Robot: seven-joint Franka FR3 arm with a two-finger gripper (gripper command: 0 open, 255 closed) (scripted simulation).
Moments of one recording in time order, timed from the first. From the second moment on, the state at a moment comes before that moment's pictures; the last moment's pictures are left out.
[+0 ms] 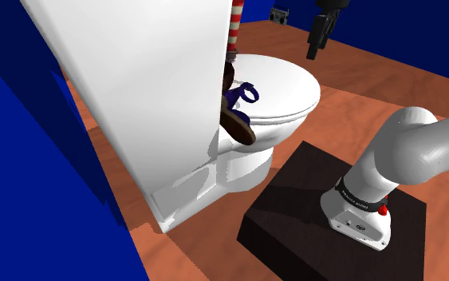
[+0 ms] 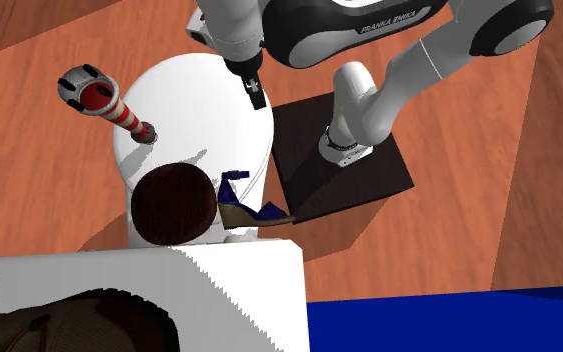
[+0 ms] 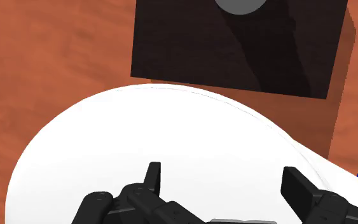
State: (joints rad) arm -0.01 -0.77 -0.07 -2.30 -0.11 1.50 -0.14
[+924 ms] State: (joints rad) arm 0.04 -0.56 0.14 -2.28 0.06 1.69 0.19
